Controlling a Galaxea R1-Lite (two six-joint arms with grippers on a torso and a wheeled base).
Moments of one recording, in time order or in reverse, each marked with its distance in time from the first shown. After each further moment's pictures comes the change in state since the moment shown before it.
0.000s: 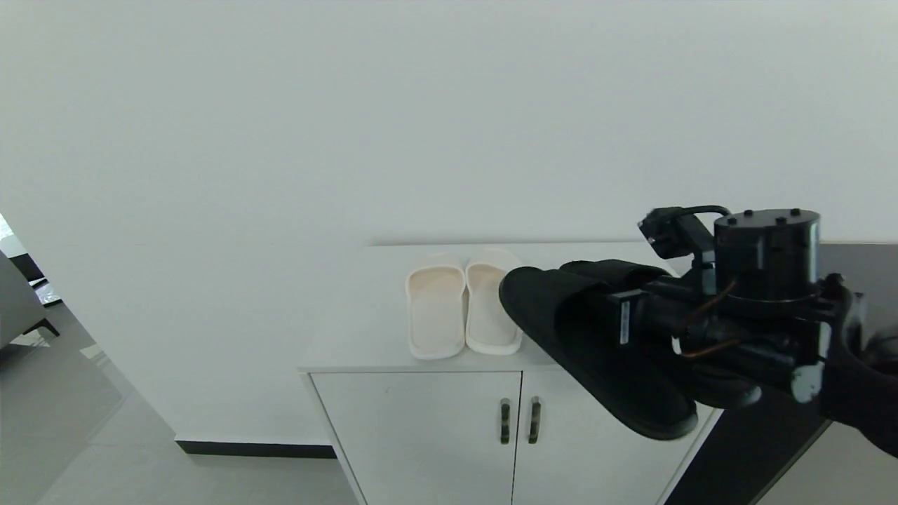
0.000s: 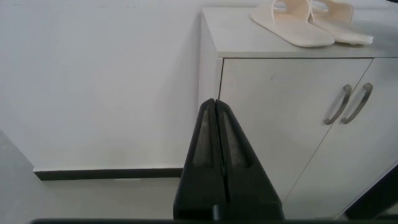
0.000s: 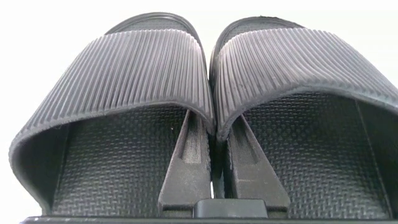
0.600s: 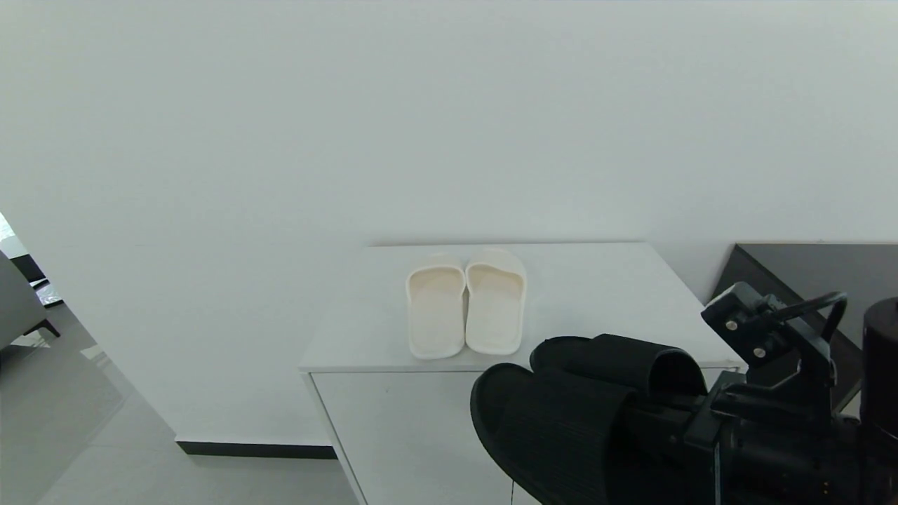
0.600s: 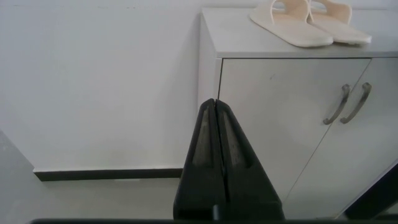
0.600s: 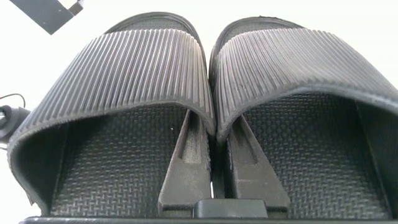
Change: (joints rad) left arm 0.000 0.000 0.000 0.000 -0.001 0.000; right arm 0.199 -0.279 0.279 0.037 0.147 0.051
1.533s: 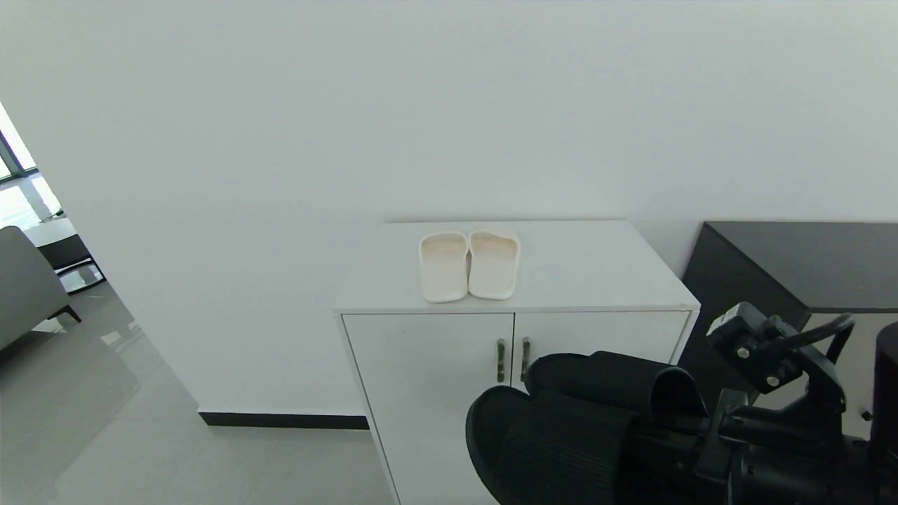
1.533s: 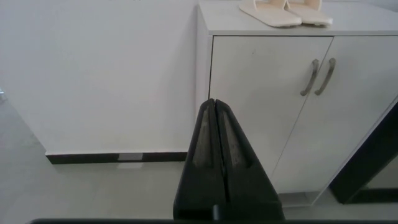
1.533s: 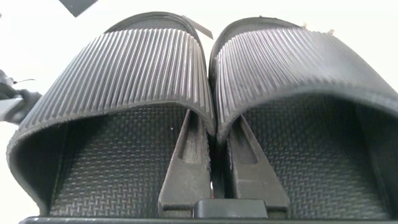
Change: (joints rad) left arm 0.000 0.000 0.000 0.001 -0.004 0.005; right arm -0.002 -0.011 0.053 -0.037 0.053 0.002
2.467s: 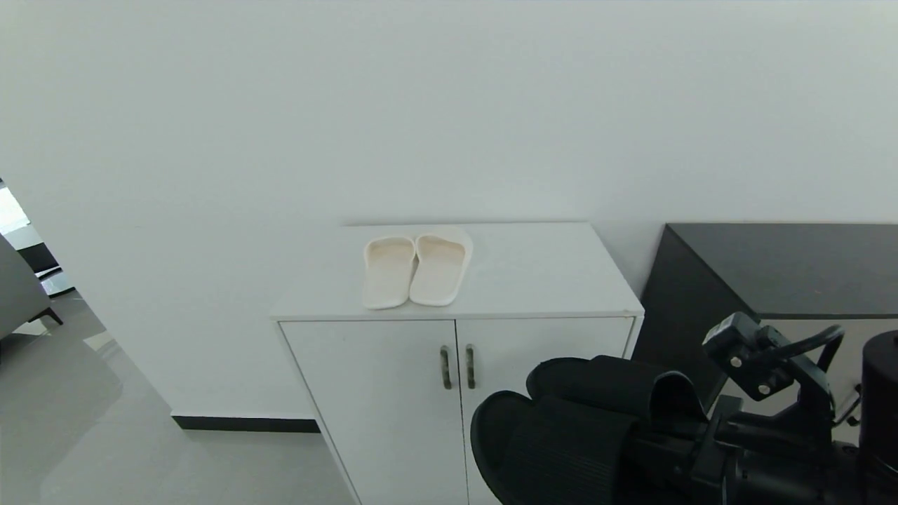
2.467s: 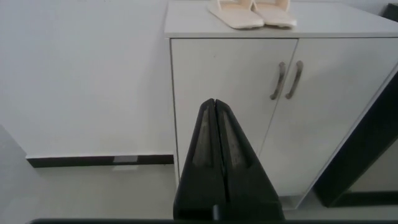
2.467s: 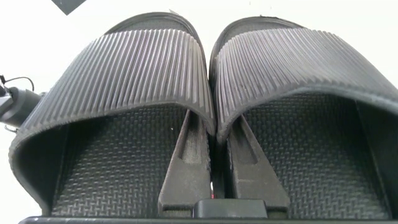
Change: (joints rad) left arm 0.000 0.000 0.000 -0.001 0.002 0.000; right arm -0.003 0.015 0.044 -0.055 0.013 -0.007
